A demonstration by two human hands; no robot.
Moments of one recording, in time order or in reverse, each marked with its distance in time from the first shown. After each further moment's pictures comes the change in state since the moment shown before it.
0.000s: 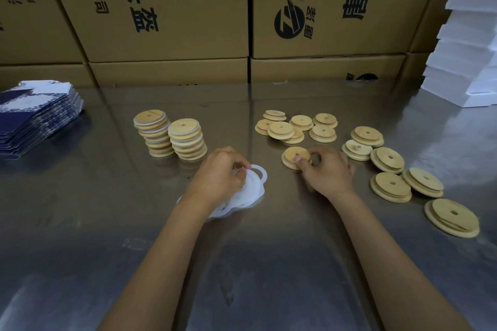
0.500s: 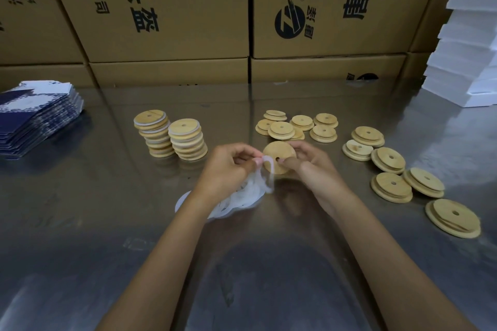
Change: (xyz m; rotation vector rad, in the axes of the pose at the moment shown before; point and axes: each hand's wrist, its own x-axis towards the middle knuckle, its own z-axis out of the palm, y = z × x) left_hand -0.002 0.026 -0.005 -0.571 0.011 -0.136; right_hand -0.026 -0.035 -0.005 0.906 -0.291 0.019
